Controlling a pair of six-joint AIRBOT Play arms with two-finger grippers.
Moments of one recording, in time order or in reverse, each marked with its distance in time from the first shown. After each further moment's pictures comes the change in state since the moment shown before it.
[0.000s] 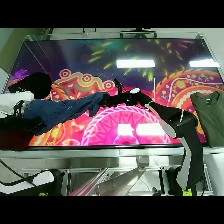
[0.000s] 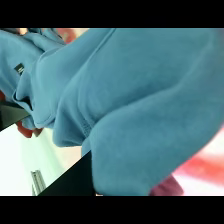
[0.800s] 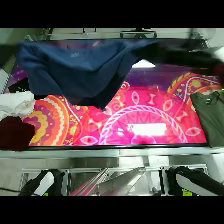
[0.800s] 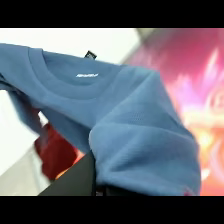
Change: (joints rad) left arm -0.130 0.387 0.694 -0.917 -0.267 0.173; right arm -0.380 0.883 0.043 -0.178 0.210 -0.047
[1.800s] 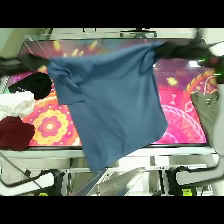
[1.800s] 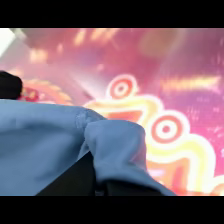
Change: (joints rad) left arm -0.146 -0.418 -0.076 0.214 0.029 -0.053; right arm -0.113 -0.444 0.153 -0.248 -0.128 0.022
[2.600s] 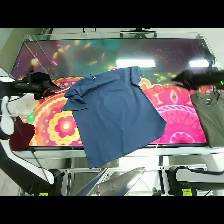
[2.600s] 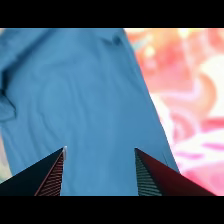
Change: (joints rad) left arm 0.071 -0.562 0.216 0.303 -0.067 -0.080; right arm -0.353 0.185 -0.331 -0.203 0.352 0.271
